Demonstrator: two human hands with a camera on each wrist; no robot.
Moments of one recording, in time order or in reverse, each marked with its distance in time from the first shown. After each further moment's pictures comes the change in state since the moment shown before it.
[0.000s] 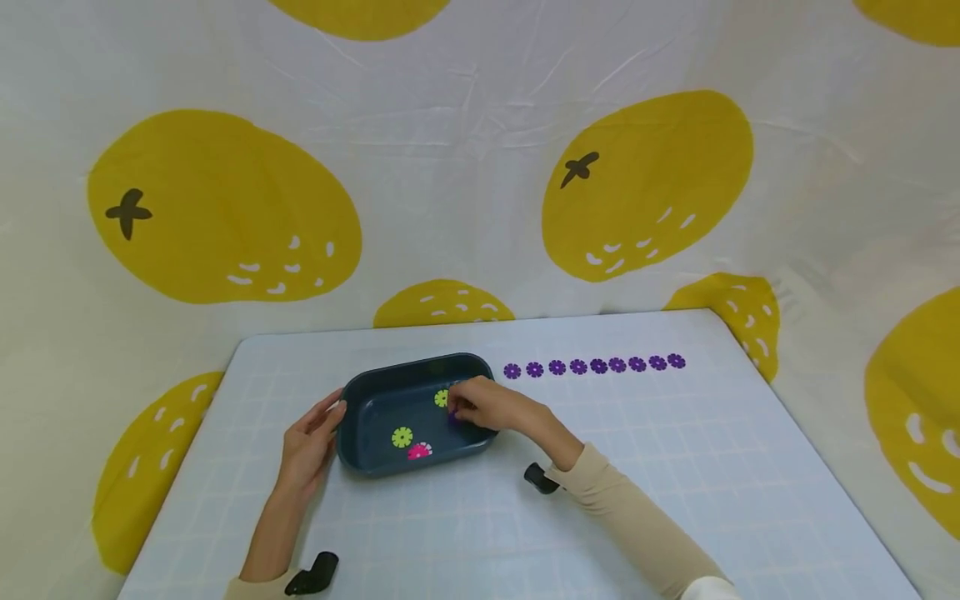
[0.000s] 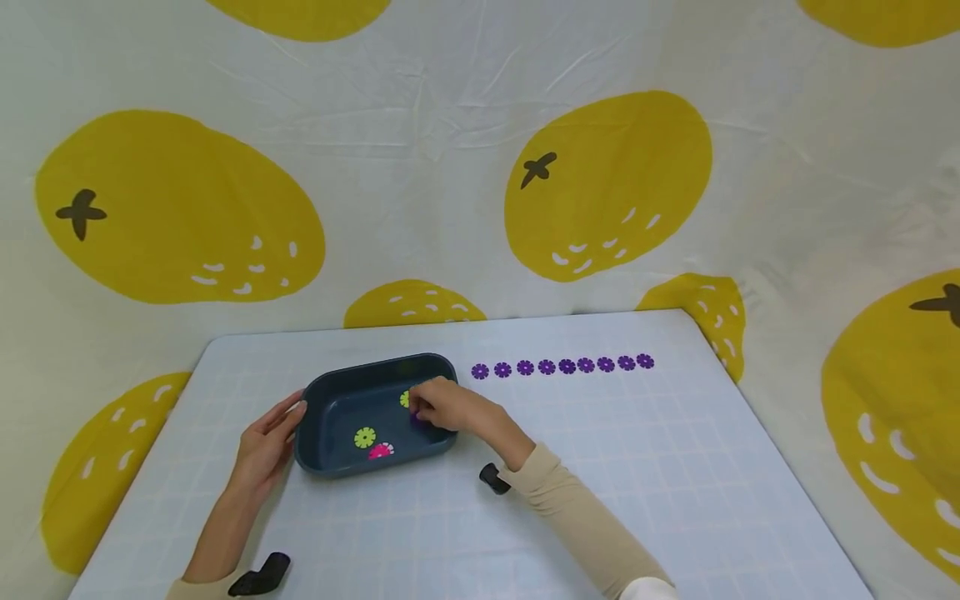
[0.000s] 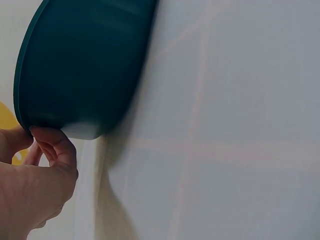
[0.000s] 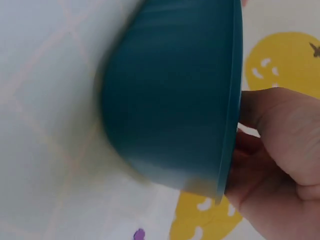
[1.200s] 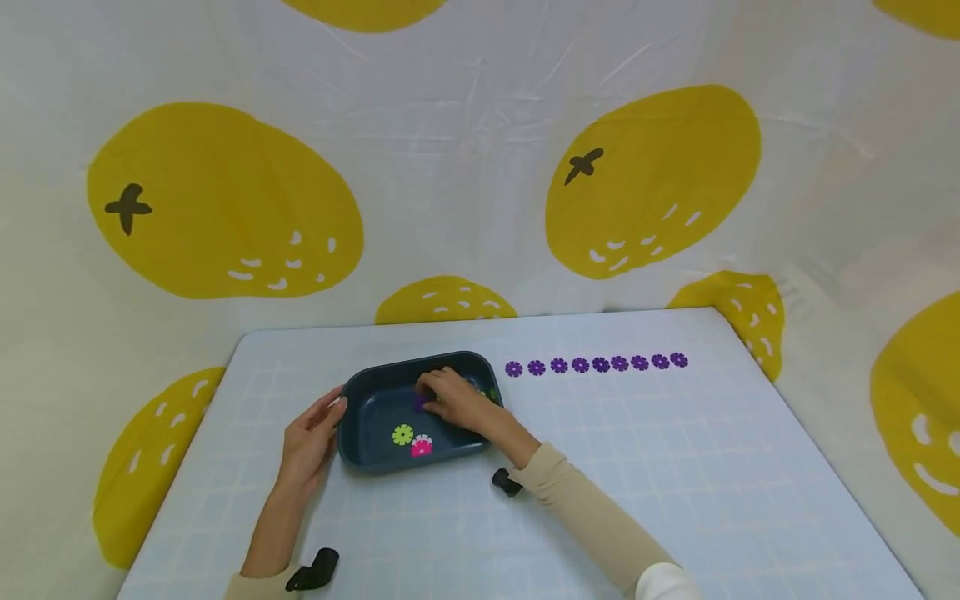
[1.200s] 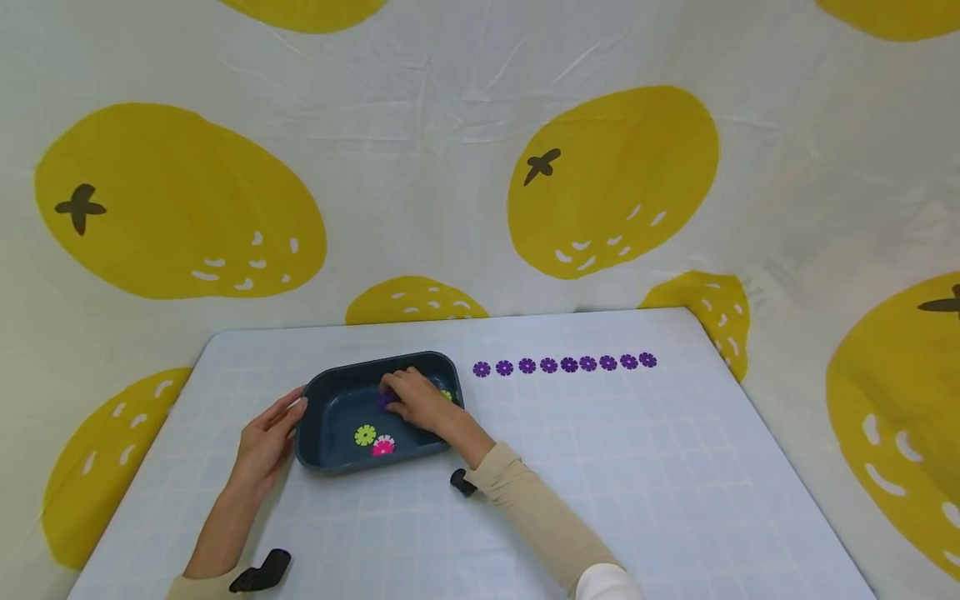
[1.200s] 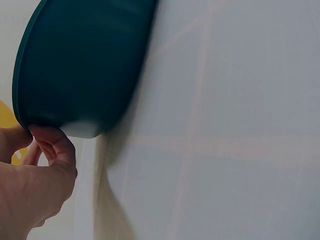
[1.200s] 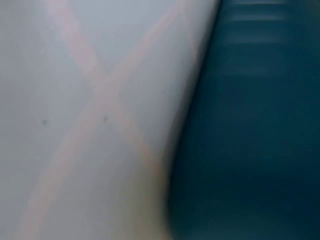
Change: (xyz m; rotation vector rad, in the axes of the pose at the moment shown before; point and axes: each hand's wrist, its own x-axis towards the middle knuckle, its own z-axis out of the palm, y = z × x) left_hand 0.001 0.001 0.001 0.019 -0.001 -0.016; right_hand 0.052 0.014 0.046 -0.143 0.197 -0.030
